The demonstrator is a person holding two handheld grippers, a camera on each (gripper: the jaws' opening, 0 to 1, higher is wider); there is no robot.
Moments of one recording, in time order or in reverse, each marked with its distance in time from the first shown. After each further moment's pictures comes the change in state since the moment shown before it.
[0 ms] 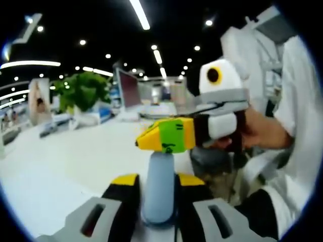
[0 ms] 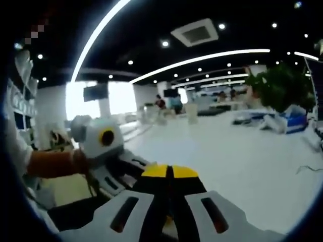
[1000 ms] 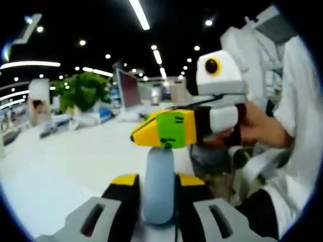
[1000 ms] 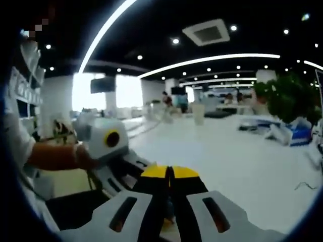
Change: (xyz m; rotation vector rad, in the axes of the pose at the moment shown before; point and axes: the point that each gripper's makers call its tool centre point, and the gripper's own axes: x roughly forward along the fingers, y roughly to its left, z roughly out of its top) left arm -0.001 0.001 0.001 0.005 -0.002 -0.001; right arm 0.006 0.009 0.014 -0.068 -0.004 0.067
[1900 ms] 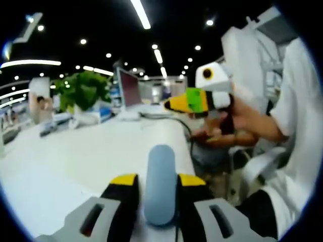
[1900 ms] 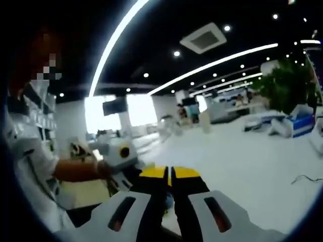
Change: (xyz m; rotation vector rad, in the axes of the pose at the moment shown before) left arm 0.001 0.001 -0.001 -0.009 0.006 0.002; right arm -0.043 -0.014 0.021 0.141 -0.125 0.131
